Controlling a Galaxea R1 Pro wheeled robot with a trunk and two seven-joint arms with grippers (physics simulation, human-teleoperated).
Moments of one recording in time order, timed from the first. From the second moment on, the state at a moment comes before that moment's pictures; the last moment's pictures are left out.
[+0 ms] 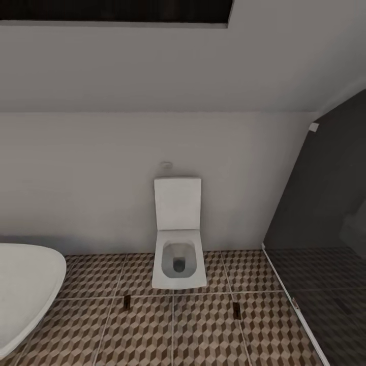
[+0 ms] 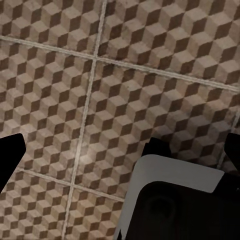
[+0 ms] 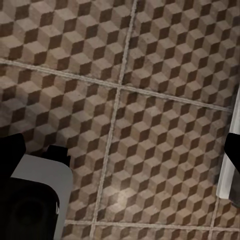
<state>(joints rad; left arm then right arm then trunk) -0.43 0.11 -1.52 -0.03 1.73 0.01 0.15 -0.33 -0.08 0.87 0.03 -0.60 -0.26 -0.10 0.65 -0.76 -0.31</state>
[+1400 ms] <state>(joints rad) -0.43 0.12 -1.52 -0.03 1.73 0.01 0.15 -0.33 -0.08 0.87 0.03 -0.60 -0.26 -0.10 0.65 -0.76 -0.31</state>
